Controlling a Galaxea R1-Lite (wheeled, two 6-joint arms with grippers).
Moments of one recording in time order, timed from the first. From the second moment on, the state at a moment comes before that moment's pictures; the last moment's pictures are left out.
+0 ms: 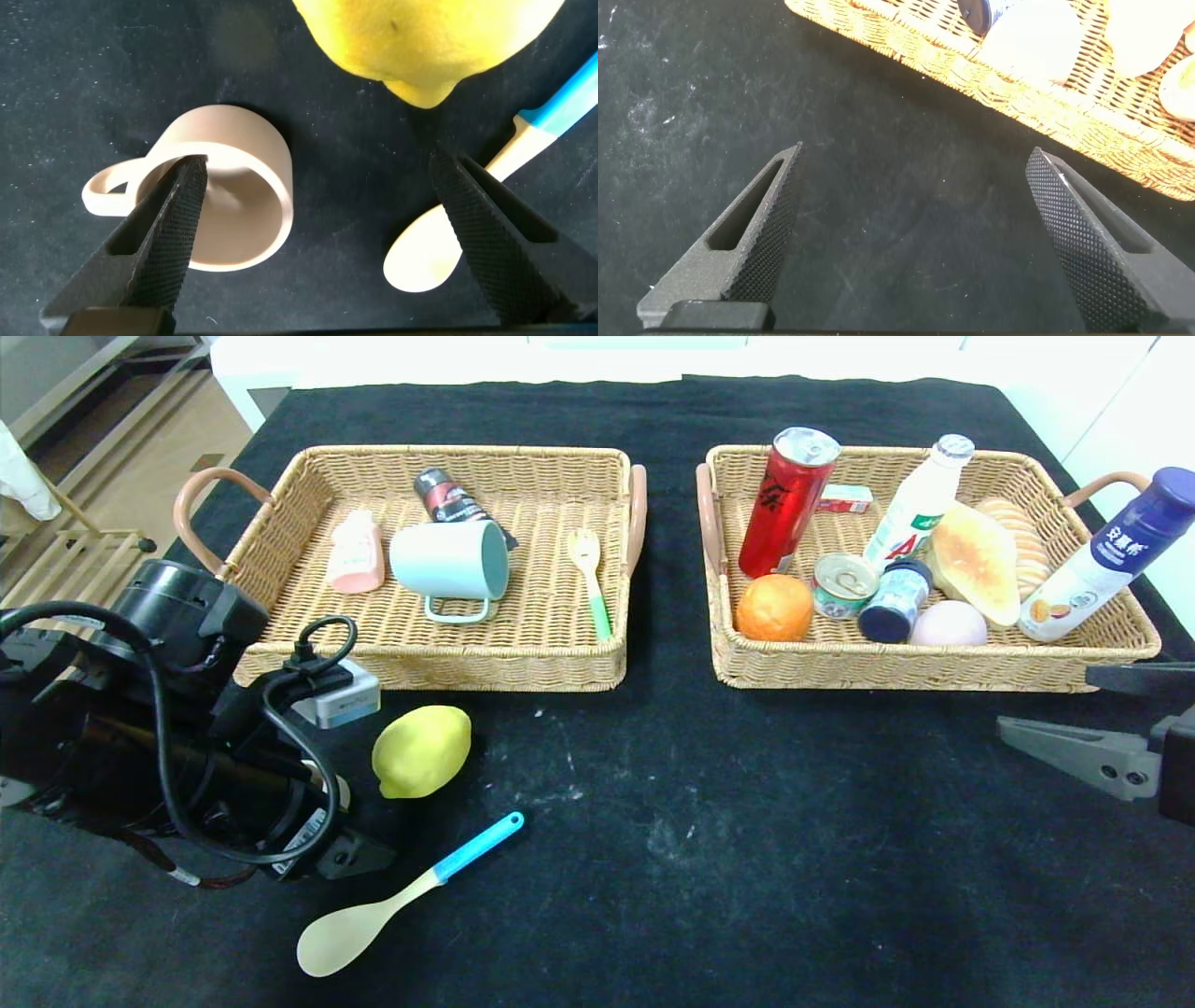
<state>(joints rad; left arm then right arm) -0.22 1.55 -1.16 0.55 0.04 0.36 0.17 1.19 -0.87 -0.02 0.22 -0.20</state>
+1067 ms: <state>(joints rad) -0.22 1.55 -1.16 0.55 0.06 0.36 0.17 1.19 -0.87 -0.02 0.22 -0.21</state>
